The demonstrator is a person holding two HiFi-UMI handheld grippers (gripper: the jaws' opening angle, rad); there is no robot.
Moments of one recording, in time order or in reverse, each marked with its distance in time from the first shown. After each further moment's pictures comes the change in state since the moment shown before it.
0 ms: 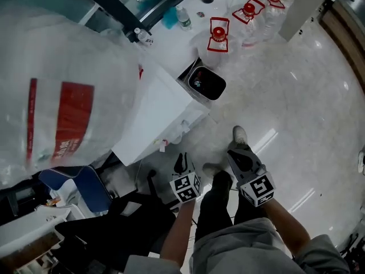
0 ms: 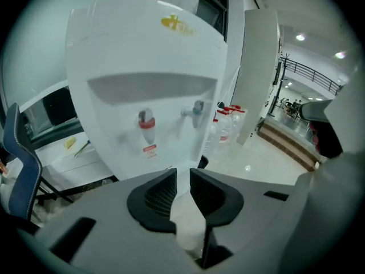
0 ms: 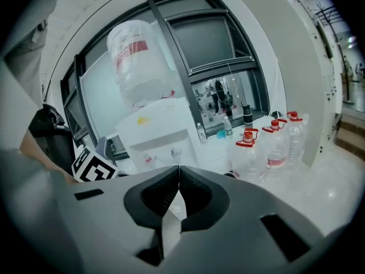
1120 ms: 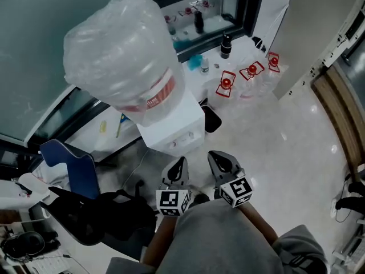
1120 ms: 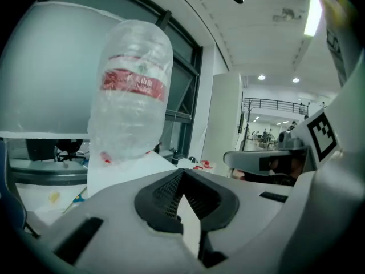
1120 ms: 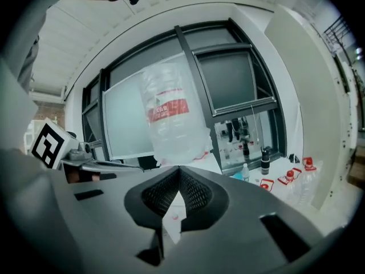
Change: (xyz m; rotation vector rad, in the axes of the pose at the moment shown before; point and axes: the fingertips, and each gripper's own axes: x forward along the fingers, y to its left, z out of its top) left arm -0.257 -0.064 0.212 0.085 -0.475 -0.238; right arm -0.075 0.123 0.193 -0.144 -0.241 0.090
